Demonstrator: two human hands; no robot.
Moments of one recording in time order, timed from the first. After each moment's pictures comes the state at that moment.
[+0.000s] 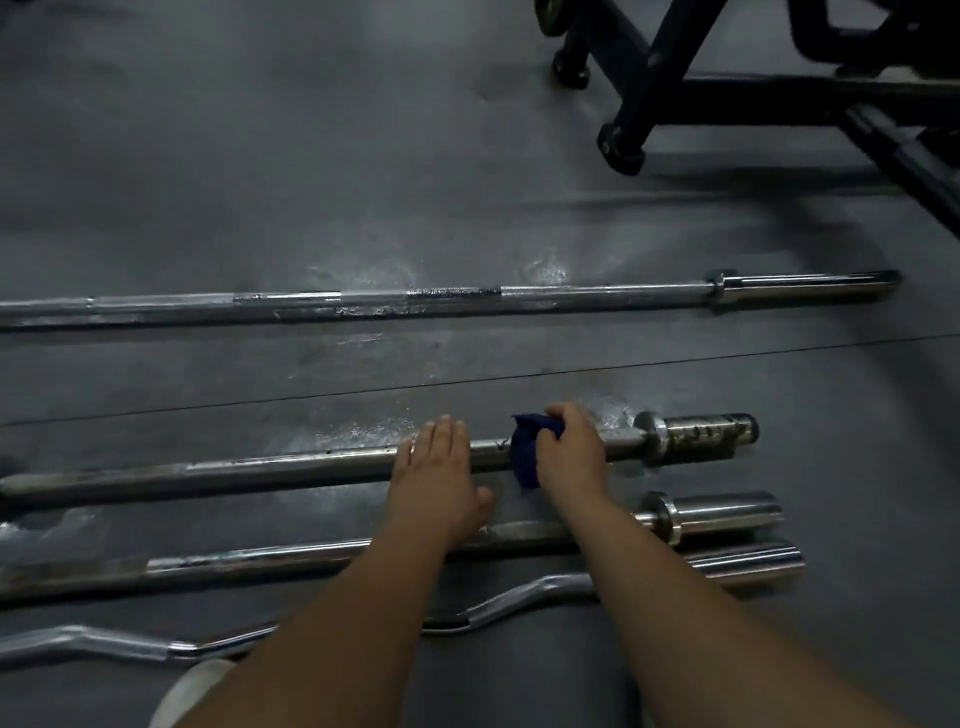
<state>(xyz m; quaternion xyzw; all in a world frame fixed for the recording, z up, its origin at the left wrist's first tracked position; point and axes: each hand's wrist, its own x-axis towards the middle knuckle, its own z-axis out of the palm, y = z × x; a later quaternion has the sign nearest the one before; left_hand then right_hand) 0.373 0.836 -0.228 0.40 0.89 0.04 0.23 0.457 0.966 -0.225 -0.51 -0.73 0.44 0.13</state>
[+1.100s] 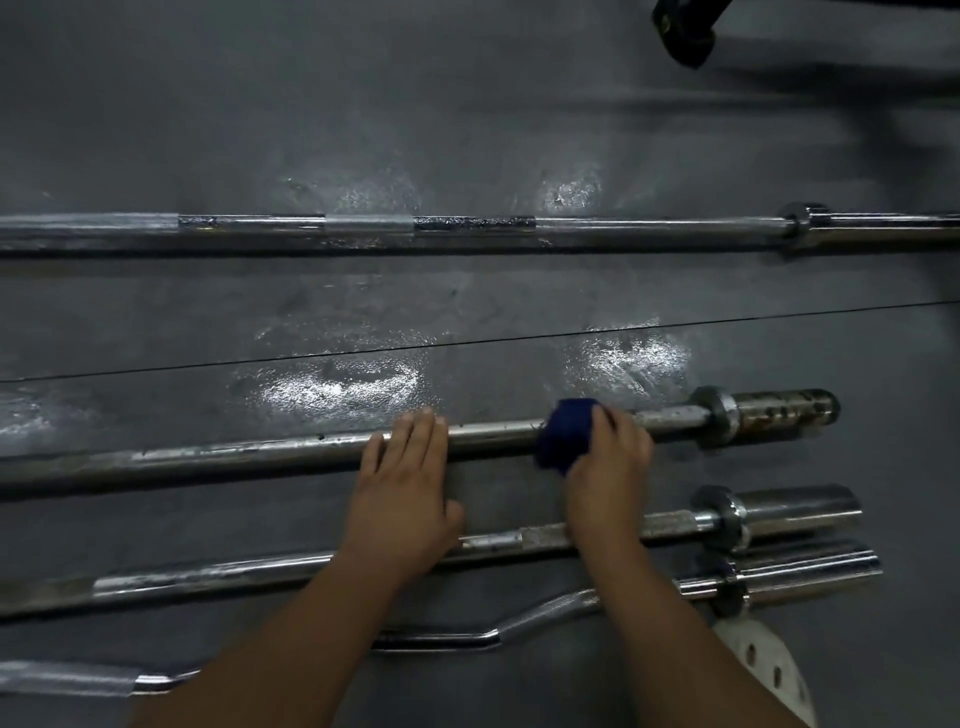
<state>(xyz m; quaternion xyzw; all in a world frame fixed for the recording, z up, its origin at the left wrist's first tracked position) 0.328 0.790 -0.324 0.44 0.88 0.04 0.18 0.459 0.965 -0.330 -0.51 -0.84 0.15 0.09</state>
